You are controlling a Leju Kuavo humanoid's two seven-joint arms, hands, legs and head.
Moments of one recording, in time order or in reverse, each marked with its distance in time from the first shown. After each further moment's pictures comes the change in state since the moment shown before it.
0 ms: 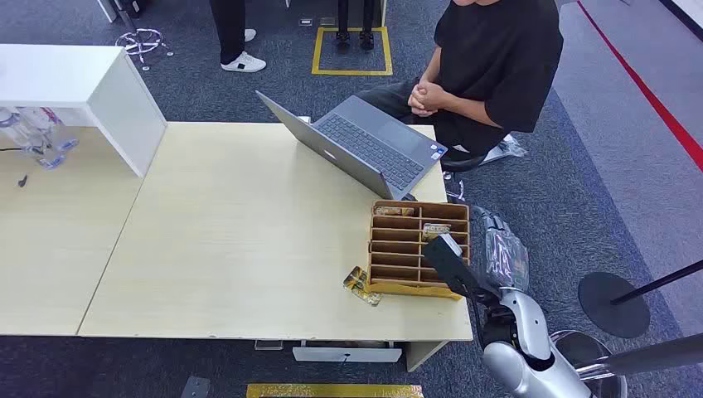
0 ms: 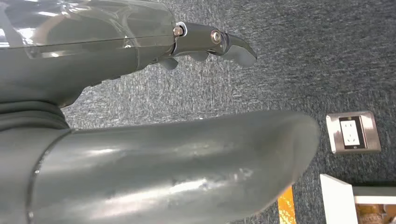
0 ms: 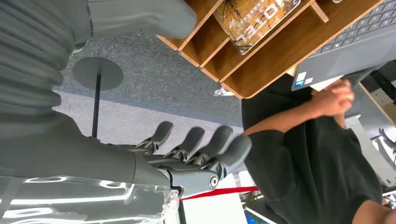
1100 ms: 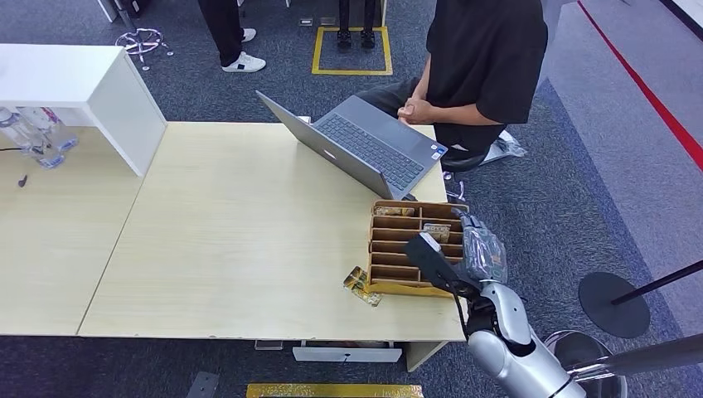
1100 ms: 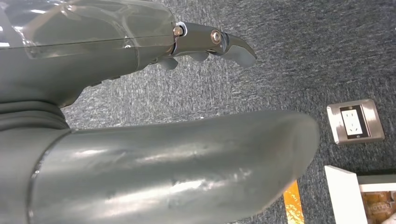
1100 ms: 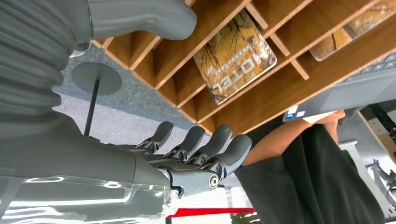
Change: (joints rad) left arm -0.010 -0.009 -0.074 0.000 0.000 -0.008 0.048; right arm -0.078 0.043 0.052 0.119 -0.028 0.050 -0.033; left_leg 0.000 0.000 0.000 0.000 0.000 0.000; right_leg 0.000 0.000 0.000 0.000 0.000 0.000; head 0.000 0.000
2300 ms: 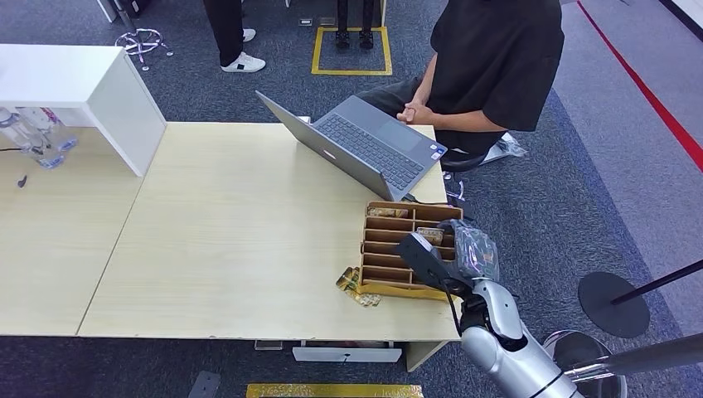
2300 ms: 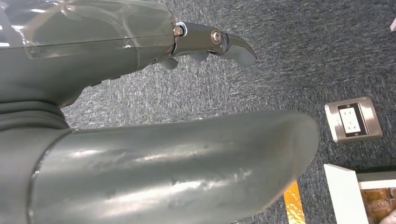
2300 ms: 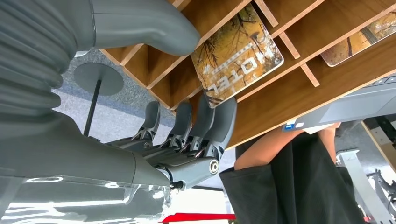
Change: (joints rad) left arm 0.000 0.000 -0.018 0.000 0.000 0.000 0.001; right arm -0.029 0.023 0.020 0.054 0.001 0.021 -0.005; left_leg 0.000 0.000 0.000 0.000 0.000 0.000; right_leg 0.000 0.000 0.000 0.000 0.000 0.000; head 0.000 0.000
